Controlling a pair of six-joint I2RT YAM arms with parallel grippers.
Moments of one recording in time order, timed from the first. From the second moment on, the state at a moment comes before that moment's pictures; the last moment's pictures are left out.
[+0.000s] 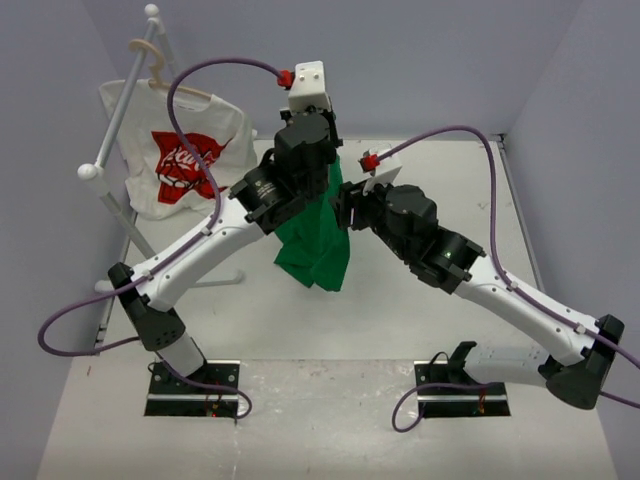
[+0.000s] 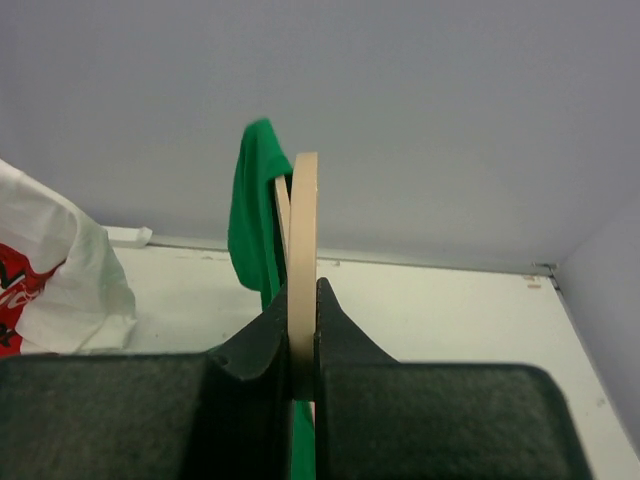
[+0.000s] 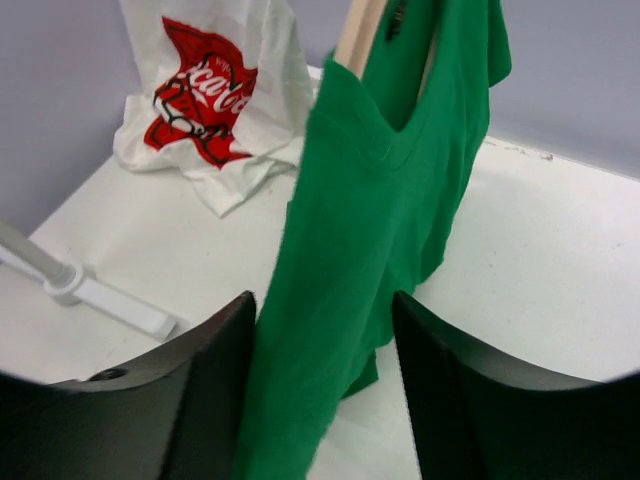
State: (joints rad) left arm -0.91 1.66 1.90 -0.21 -0.89 -0.18; right arm 0.90 1.17 1.20 -0.20 0.36 0.18
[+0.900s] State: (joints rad) left arm -0.82 1.53 1.72 -0.25 -0.80 -0.37; right arm 0.88 1.22 1.19 -0.08 0.27 0.24
